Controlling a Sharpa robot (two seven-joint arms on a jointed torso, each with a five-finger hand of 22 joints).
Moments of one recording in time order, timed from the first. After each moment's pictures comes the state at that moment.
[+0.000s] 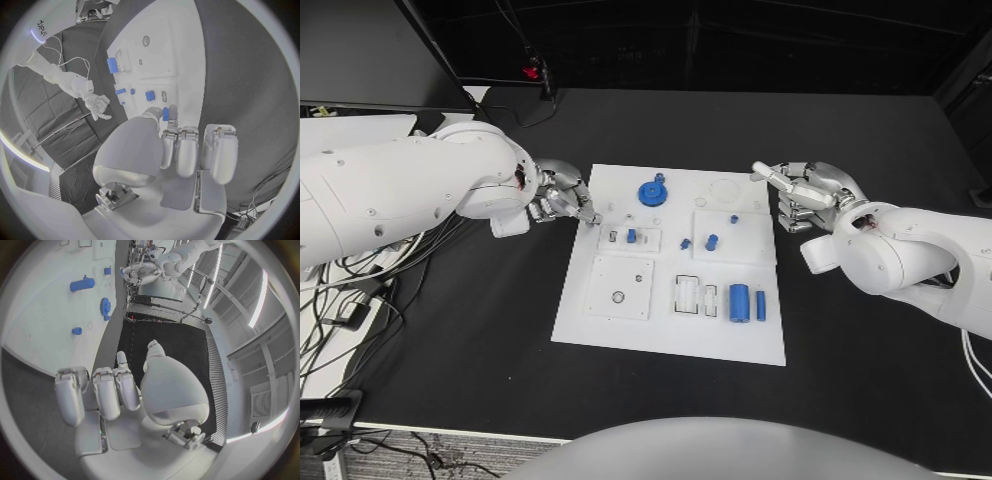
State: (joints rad) left arm 1.49 -0.73 -0.24 1.33 -0.83 0.25 -0.34; left_hand 1.41 0.08 0.10 0.29 0.66 0.77 0.09 0.59 0.65 1.46 0.02 1.57 1.31 1.47 -0.03 1.57 1.31 0.01 1.47 0.09 1.57 1.31; right arm 1.18 -1.04 -0.06 1.65 -0.26 -0.44 0.18; right_hand 1.22 0.06 -0.23 0.29 0.30 0.54 0.16 0.67 0.15 1.46 0.13 1.57 1.31 1.47 0.08 1.57 1.31 0.01 1.46 0.18 1.57 1.31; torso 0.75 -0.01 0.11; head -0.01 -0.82
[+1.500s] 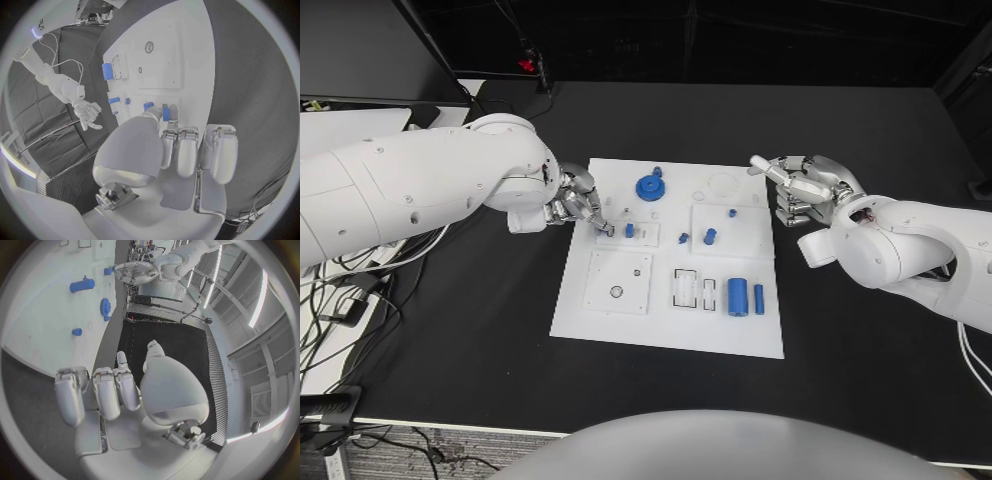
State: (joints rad) left arm 1.48 -0.62 -0.24 1.28 -0.79 0.33 -0.50; left_hand 1.41 0.09 0.12 0.30 0.66 0.77 0.09 0.59 0.65 1.46 0.03 1.57 1.31 1.47 -0.03 1.57 1.31 0.01 1.47 0.09 1.57 1.31; right arm 1.18 -1.03 -0.06 1.65 -0.26 -0.44 0.18; right_hand 1.23 0.06 -0.23 0.29 0.31 0.54 0.16 0.67 0.15 1.46 0.13 1.57 1.31 1.47 0.08 1.57 1.31 0.01 1.46 0.18 1.57 1.31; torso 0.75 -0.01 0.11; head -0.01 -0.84
